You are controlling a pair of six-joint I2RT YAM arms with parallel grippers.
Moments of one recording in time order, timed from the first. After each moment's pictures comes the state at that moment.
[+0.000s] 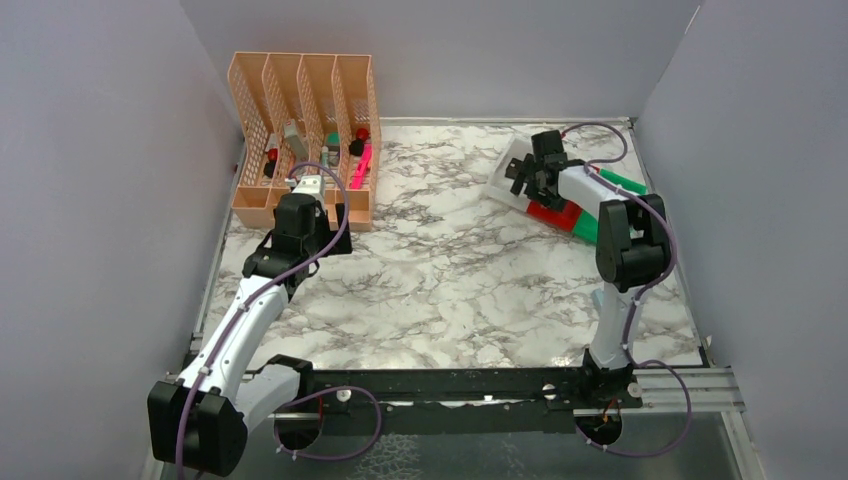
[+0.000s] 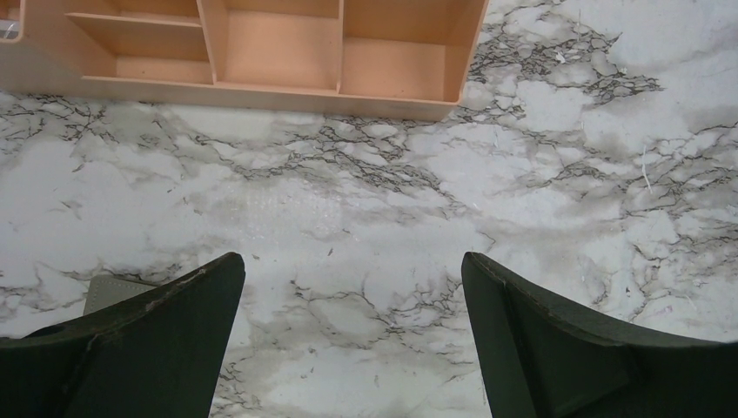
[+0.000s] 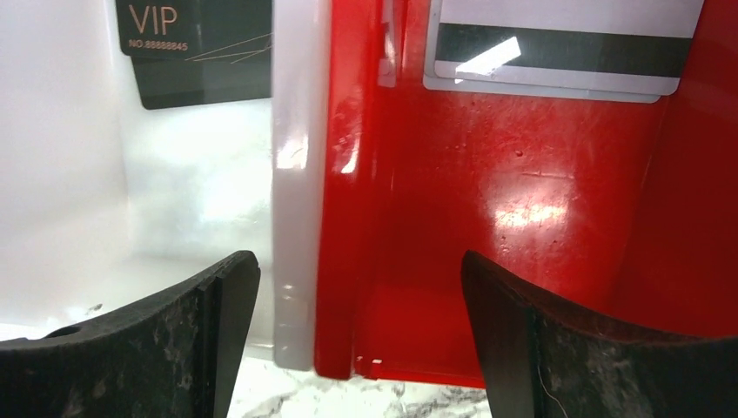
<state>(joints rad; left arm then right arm) -0.23 1.00 0.77 -0.41 -0.13 -0.20 0.18 2.03 1.46 -0.42 0.25 0.56</state>
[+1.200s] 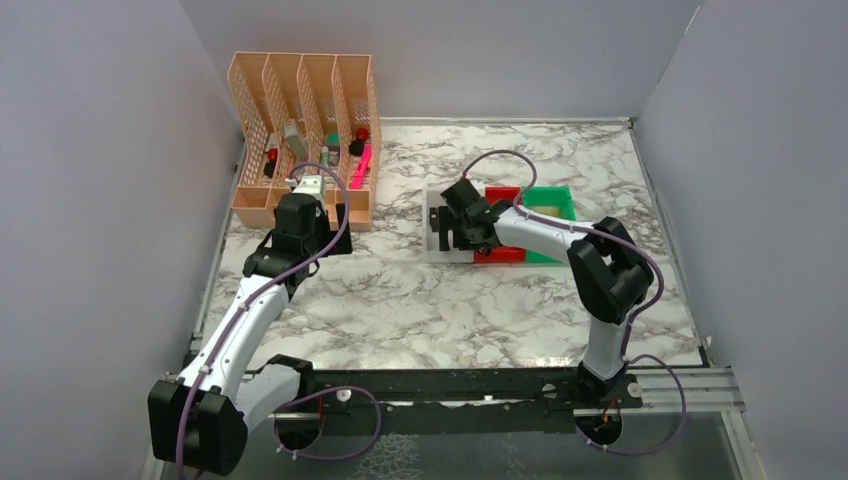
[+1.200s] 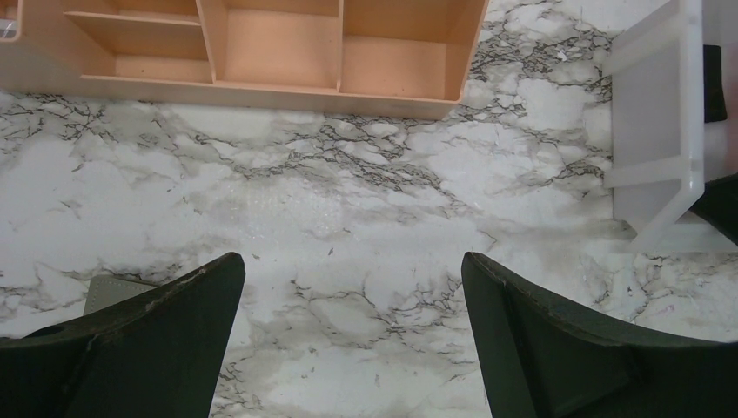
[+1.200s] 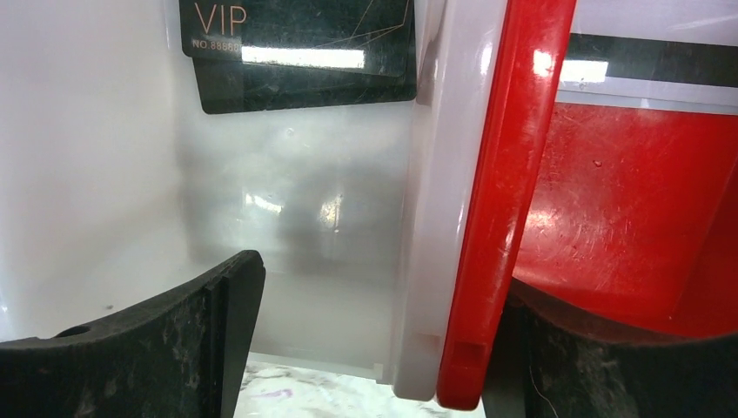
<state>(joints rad) -0.23 1.00 0.77 -0.41 -0.13 -0.20 0.68 1.88 1.26 -0.41 0.25 0.54</state>
